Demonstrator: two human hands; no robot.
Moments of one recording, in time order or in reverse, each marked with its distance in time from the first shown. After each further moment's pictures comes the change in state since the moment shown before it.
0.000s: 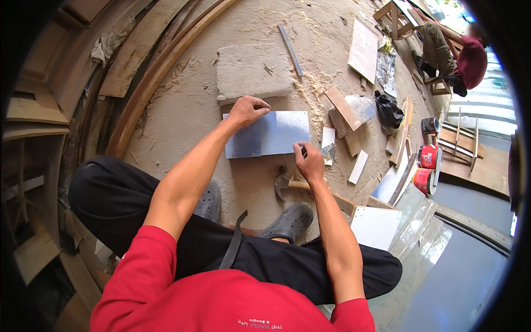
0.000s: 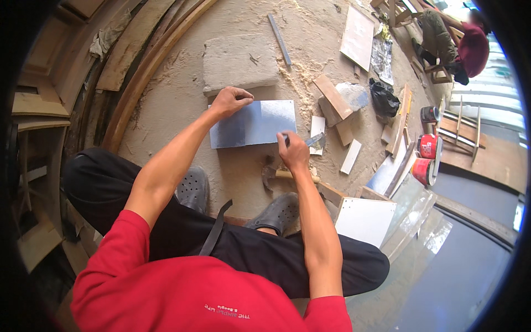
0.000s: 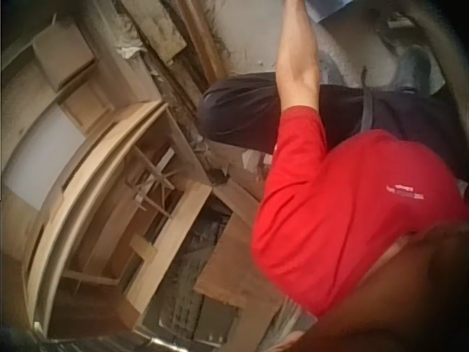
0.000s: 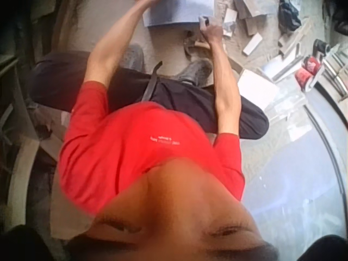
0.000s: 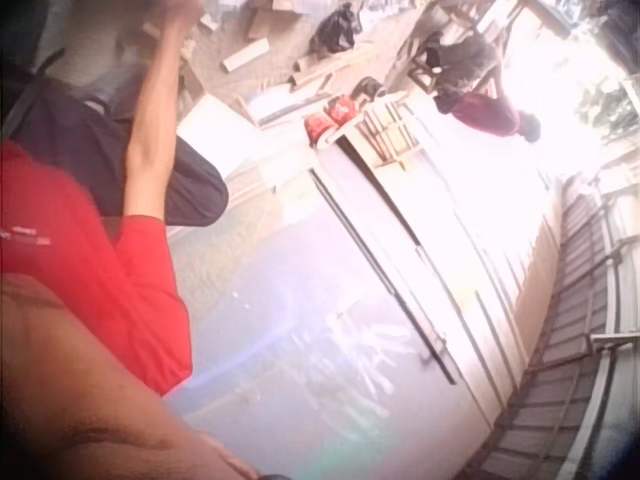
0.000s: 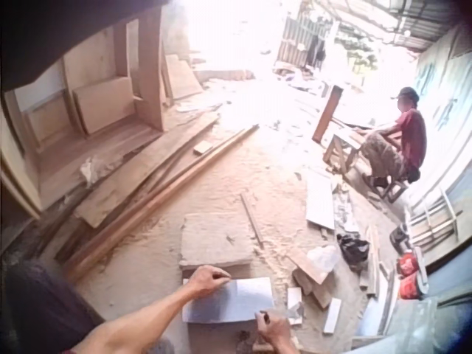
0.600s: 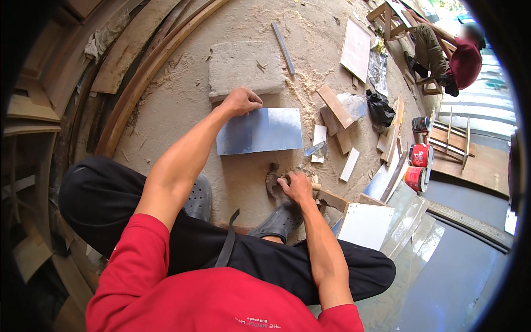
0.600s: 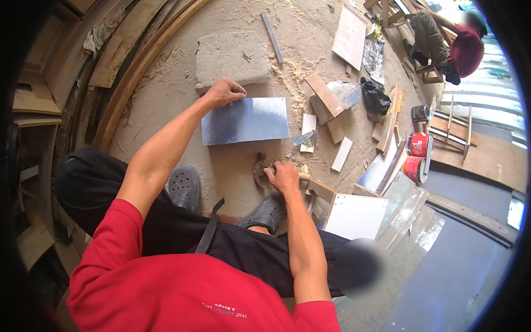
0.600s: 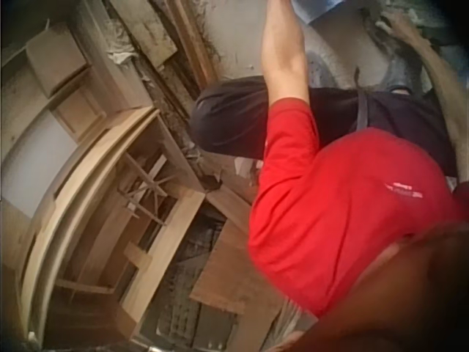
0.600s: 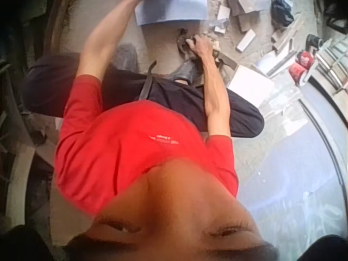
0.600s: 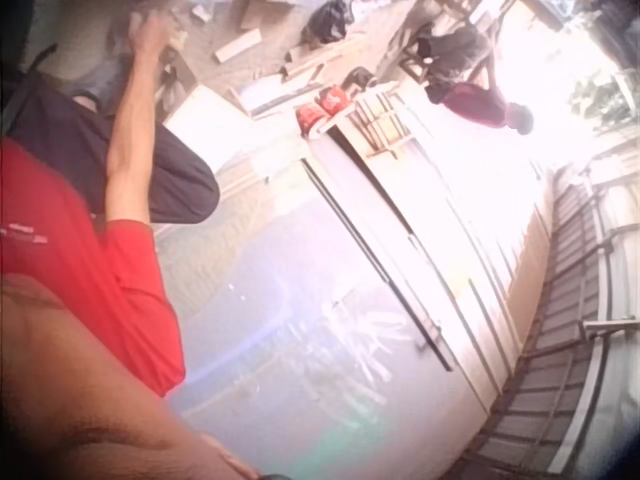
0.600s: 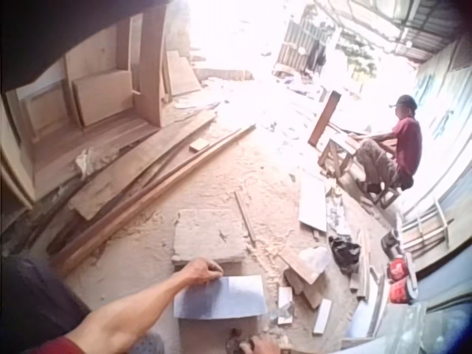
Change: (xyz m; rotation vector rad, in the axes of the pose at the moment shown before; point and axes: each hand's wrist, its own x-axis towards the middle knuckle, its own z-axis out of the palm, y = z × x) left_hand 0.027 -0.003 -0.004 -0.043 -0.162 -0.117; right_hand -0.084 0.051 0.020 -0.378 -0.246 -0.054
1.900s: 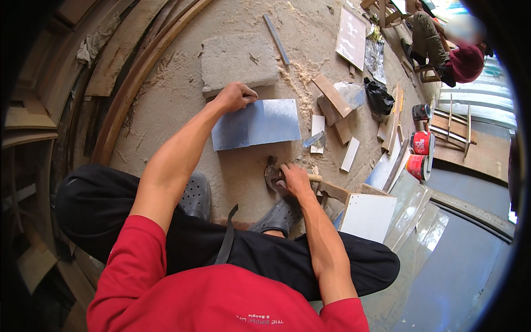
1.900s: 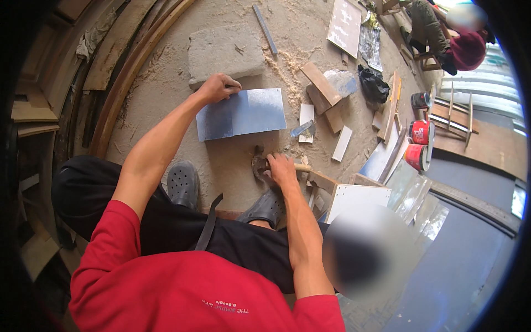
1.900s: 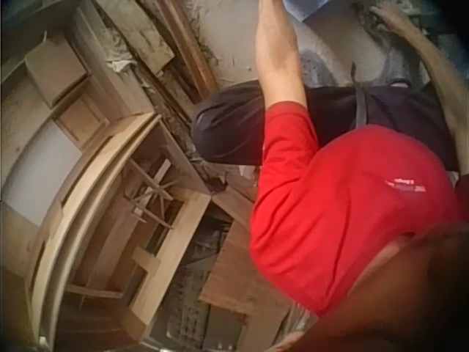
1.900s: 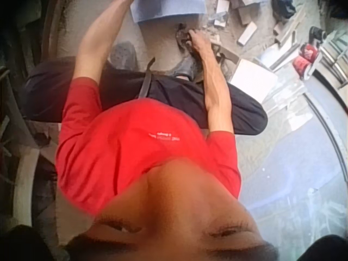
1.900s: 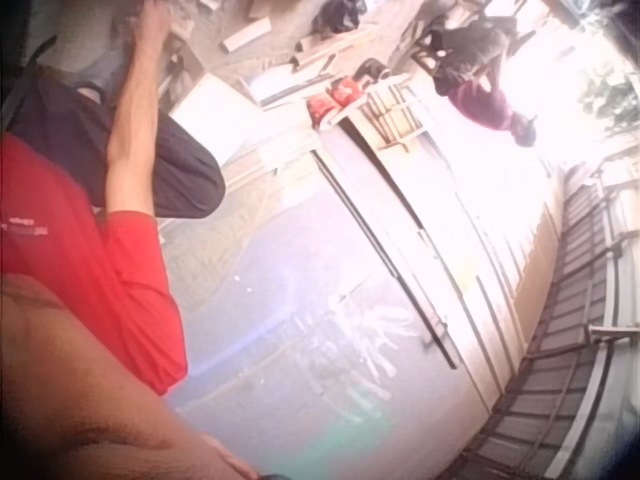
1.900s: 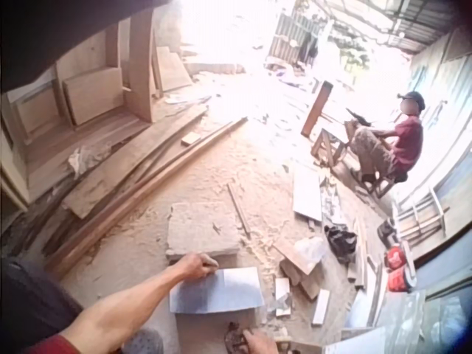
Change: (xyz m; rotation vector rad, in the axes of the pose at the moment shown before) left_hand -0.001 -0.004 0.001 0.134 -0.062 0.144; right_hand -0.001 0.006 0.008 -0.140 -0.121 -0.181
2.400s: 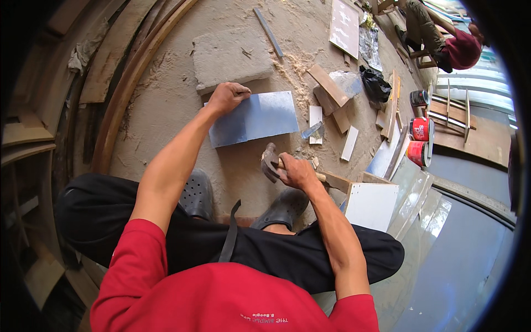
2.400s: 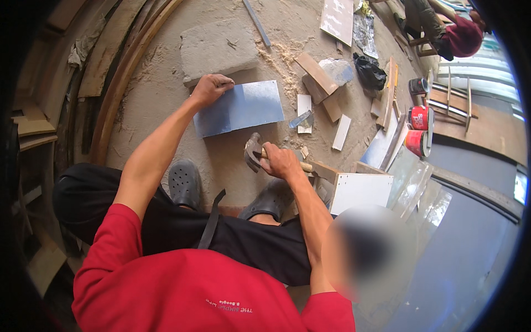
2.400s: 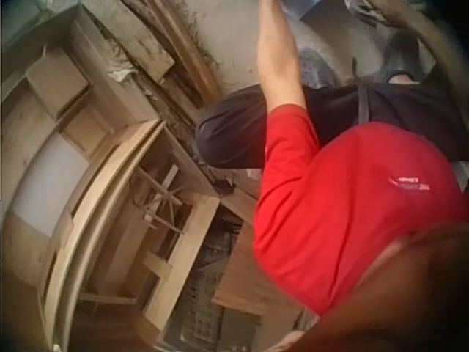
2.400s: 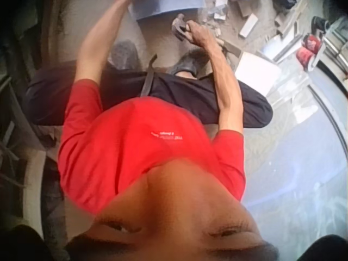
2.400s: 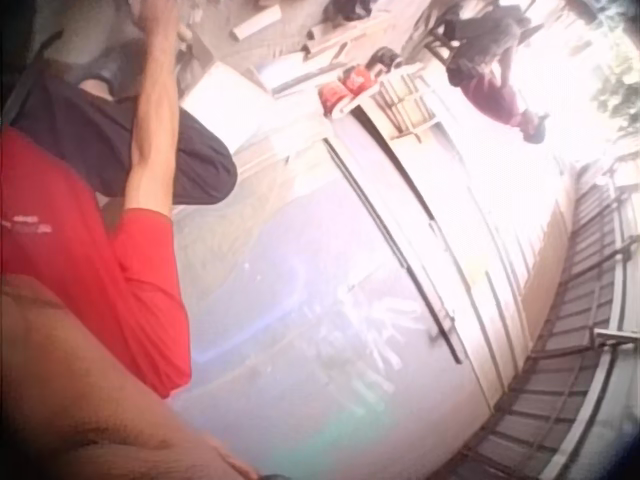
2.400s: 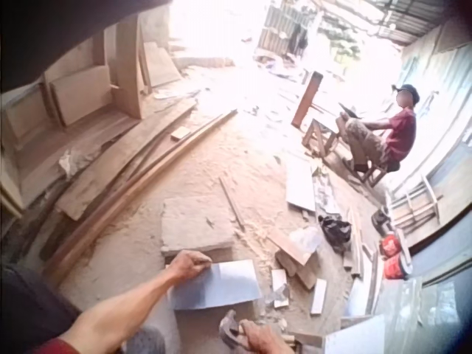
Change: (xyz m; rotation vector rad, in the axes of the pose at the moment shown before) left_hand -0.017 -0.007 0.011 0.044 0.197 0.123; right_hand 0.001 -0.018 -0.056 0.232 0.045 -0.085
